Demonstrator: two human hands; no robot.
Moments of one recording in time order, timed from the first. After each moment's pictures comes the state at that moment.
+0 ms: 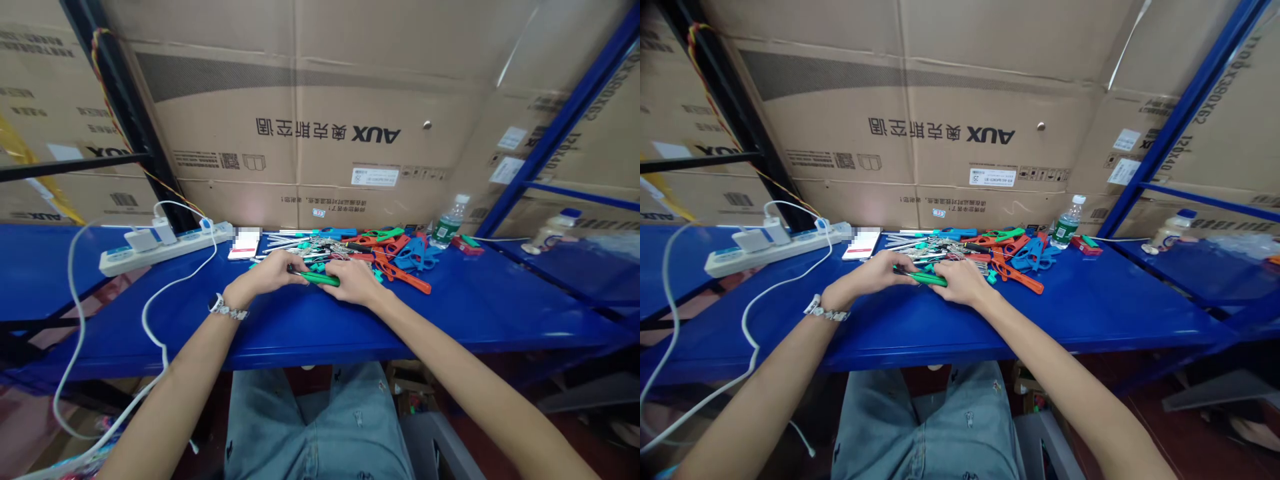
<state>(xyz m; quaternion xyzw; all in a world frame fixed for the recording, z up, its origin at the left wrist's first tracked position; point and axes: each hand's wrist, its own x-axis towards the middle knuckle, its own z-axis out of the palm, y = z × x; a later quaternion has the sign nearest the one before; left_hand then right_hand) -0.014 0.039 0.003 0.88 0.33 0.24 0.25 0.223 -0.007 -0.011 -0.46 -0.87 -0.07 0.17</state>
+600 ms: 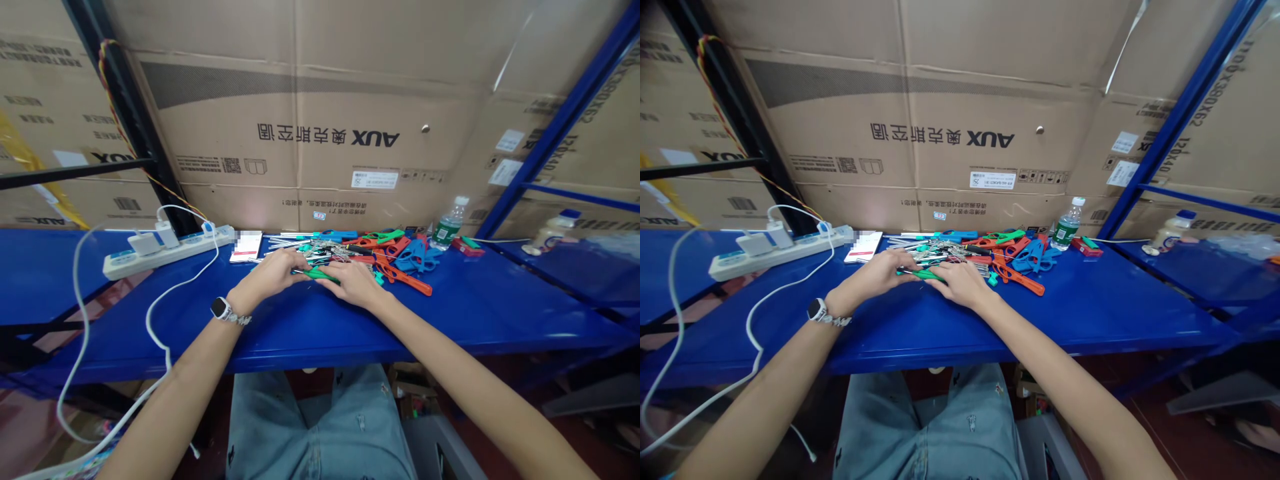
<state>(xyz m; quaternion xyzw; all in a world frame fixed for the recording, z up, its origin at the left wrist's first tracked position) -0.012 0.035 0.005 0.92 0.30 0.24 0.05 0.221 -0.008 -0.009 -0.43 -0.88 -0.07 0.19</state>
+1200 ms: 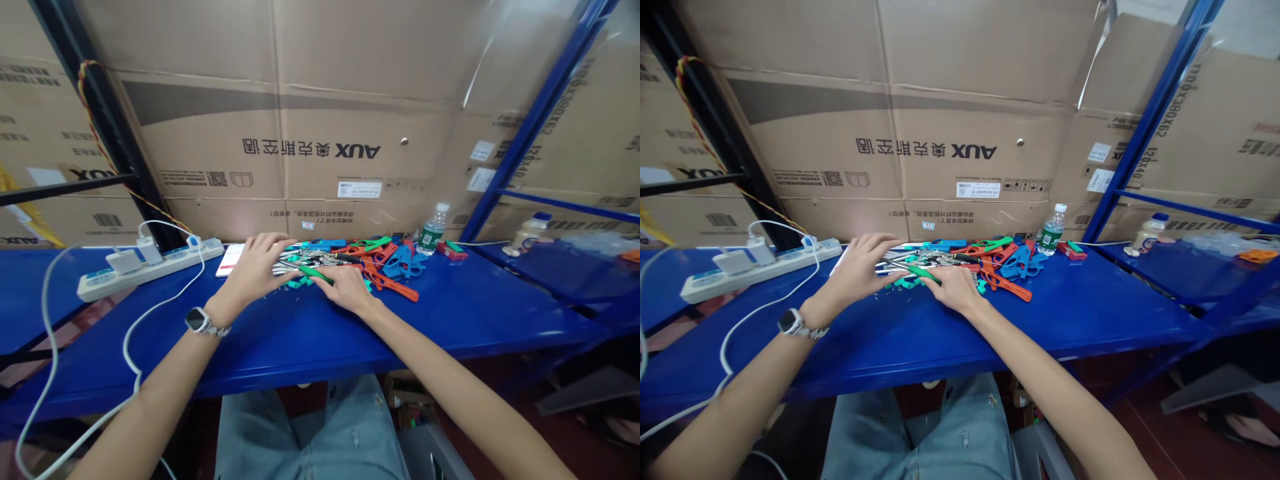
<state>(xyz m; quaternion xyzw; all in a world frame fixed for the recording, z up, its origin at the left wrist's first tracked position) -0.011 0.027 0.031 0.86 0.31 0.38 -0.13 0.228 0.000 -0.012 -0.48 -0.82 -0.02 0.31</state>
